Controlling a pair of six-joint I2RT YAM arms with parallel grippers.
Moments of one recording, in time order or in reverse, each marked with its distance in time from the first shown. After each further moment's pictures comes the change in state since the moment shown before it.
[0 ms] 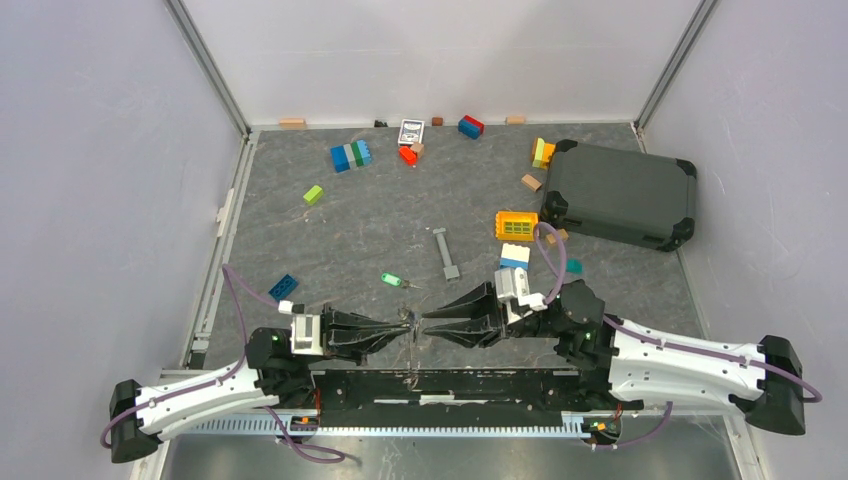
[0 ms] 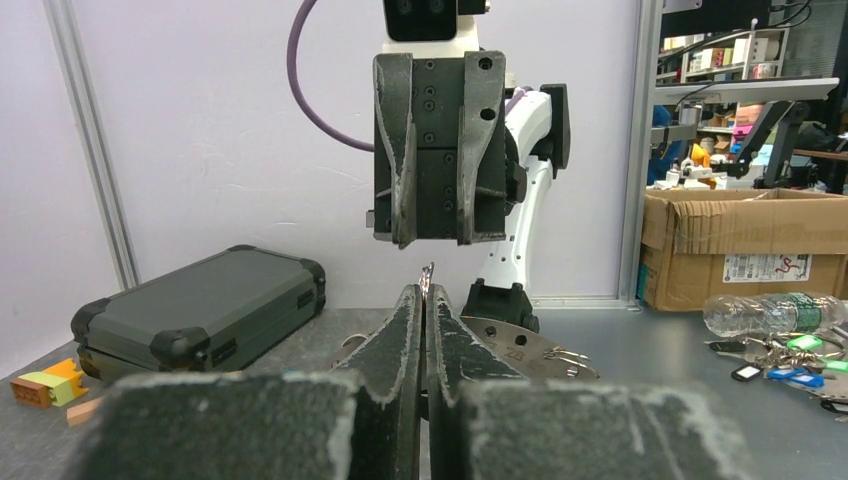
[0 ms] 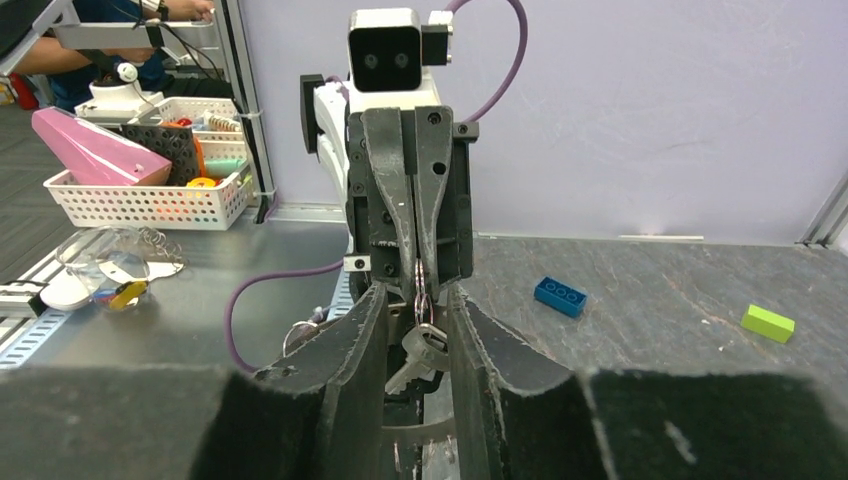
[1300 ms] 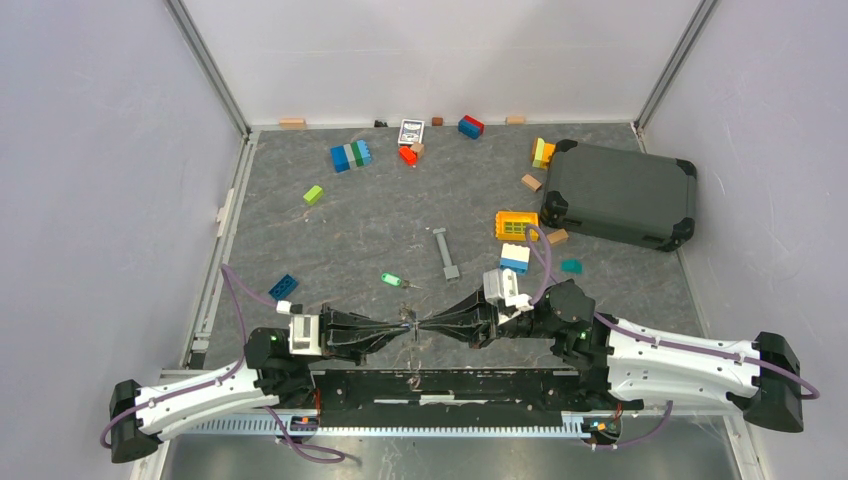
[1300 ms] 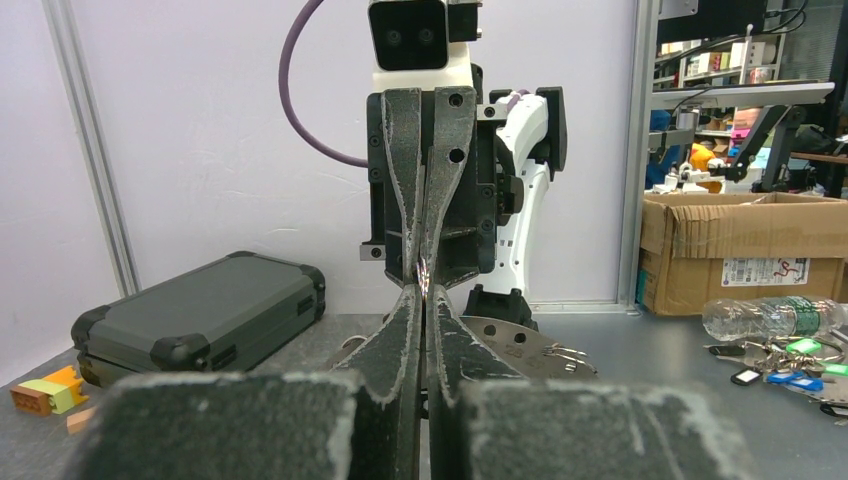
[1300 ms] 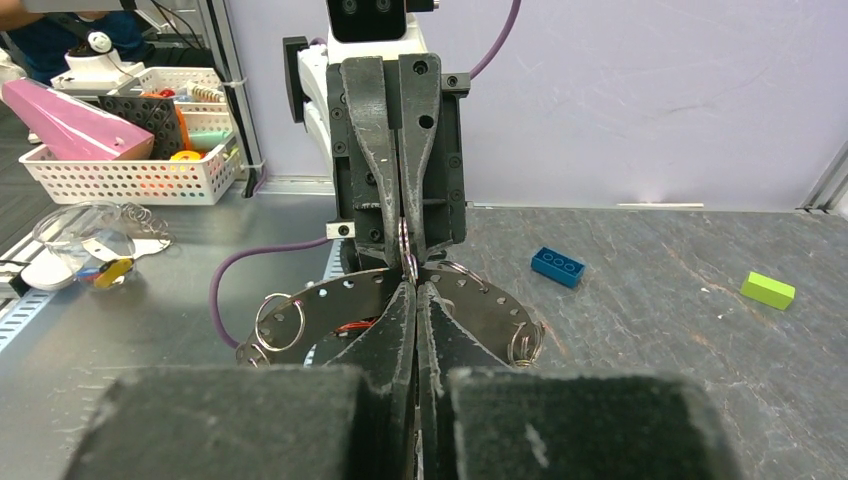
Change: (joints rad) left arm 0.000 -0.001 0.005 0.006 0.003 0.000; right arm 0.000 0.034 -0.001 -0.040 0.018 -0.020
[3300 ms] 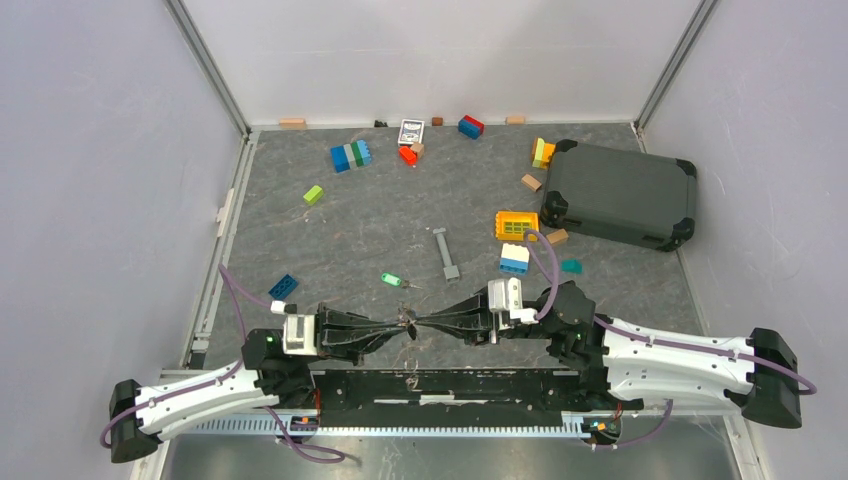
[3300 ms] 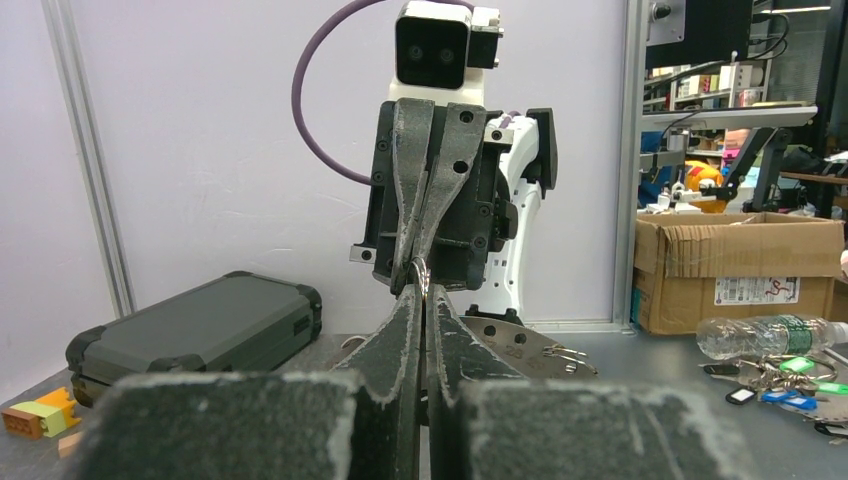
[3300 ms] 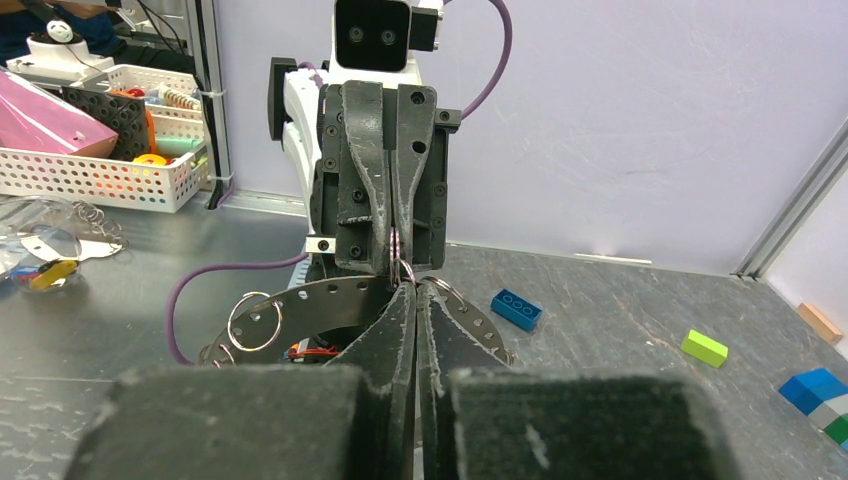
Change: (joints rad) left arm 0.000 0.005 0.000 0.048 0.000 -0.018; right arm 0.023 0.029 -0.005 0.105 0.003 -0.123
